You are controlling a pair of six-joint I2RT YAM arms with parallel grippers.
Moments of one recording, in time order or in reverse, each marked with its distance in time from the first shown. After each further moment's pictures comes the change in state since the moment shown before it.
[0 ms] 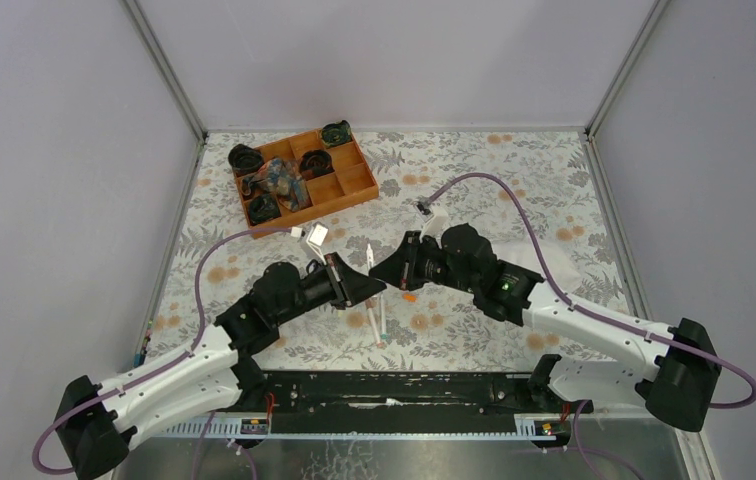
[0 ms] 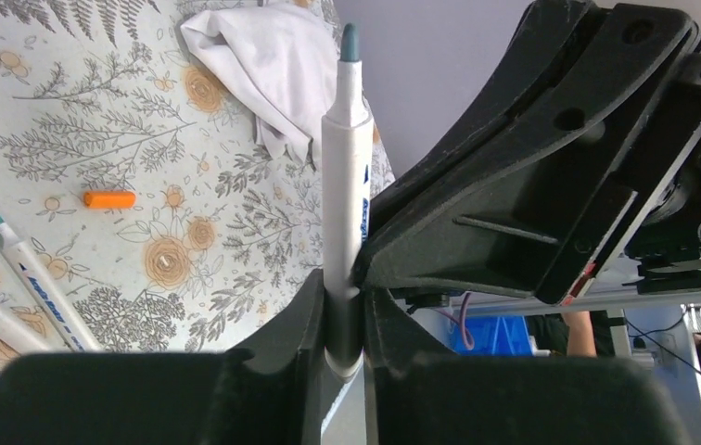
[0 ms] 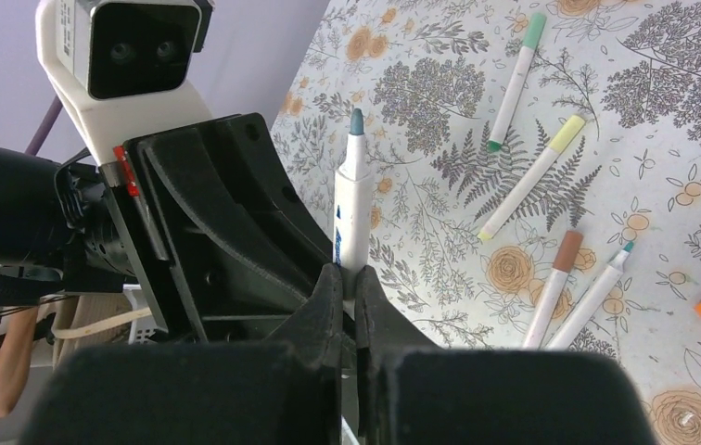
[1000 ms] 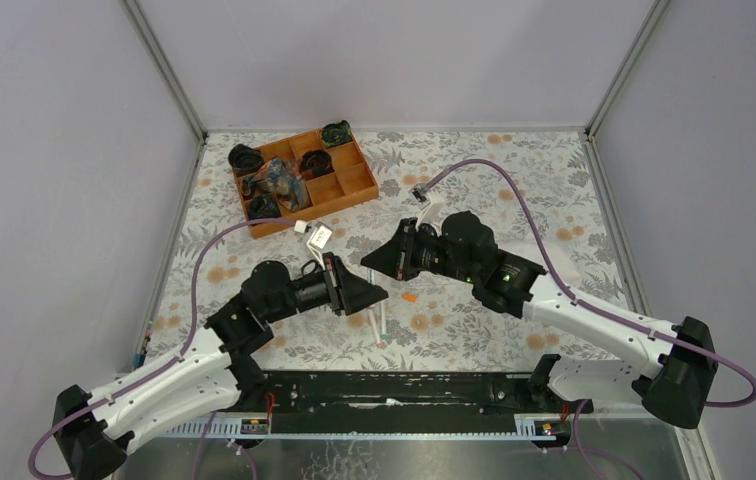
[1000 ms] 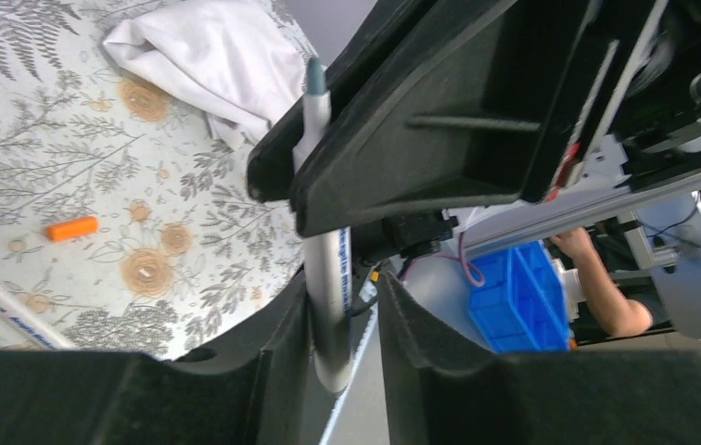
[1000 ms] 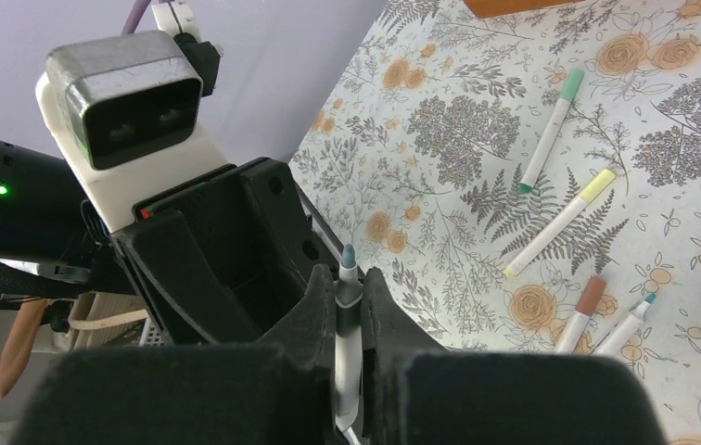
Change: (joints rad) left arm -0.001 -0.057 0.037 -0.023 0.171 0.174; right arm -0.003 0.022 0.107 -0.018 -0.030 -0.050
